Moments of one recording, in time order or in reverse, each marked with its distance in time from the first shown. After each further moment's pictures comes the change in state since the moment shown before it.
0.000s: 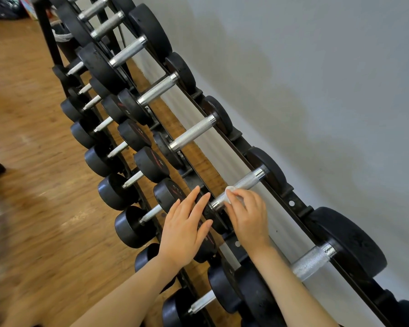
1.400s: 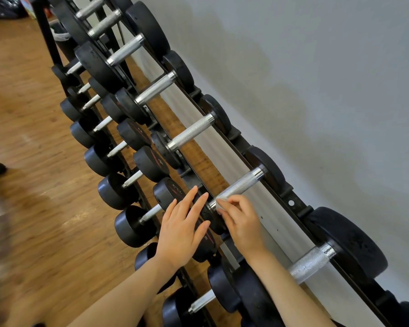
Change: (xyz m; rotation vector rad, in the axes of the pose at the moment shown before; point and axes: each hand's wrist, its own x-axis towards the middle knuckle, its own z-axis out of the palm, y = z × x) left_hand 0.000 -0.003 0.003 -0.001 0.021 0.002; right_hand -0.004 -0.009 -0.003 0.401 -0.119 0.110
